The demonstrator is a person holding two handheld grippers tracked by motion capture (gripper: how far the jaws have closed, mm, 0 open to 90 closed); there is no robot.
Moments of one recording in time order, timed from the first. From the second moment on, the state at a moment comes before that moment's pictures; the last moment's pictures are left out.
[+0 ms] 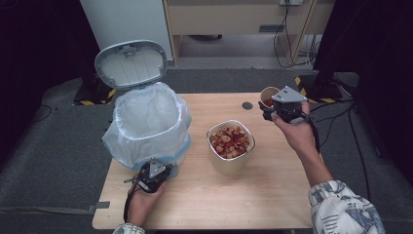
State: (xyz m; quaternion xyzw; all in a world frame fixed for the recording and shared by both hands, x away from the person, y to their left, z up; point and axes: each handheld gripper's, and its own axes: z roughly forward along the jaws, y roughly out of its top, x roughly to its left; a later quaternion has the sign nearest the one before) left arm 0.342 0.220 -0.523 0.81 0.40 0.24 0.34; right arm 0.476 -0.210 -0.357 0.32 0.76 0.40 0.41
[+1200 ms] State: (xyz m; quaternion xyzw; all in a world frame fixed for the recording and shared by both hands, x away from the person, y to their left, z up) left arm 0.342 0.220 -0.523 0.81 0.41 0.23 0.35; right arm 0.480 -0.195 -0.324 0.26 0.77 0.38 0.44
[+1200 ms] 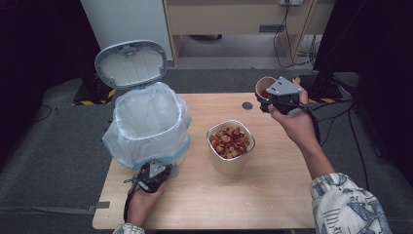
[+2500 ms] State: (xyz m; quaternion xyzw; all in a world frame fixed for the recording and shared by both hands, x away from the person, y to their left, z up) left arm 0.342 0.220 -0.523 0.81 0.40 0.24 0.35; right arm 0.475 -0.168 -0.319 0.20 0.79 0.37 0.45
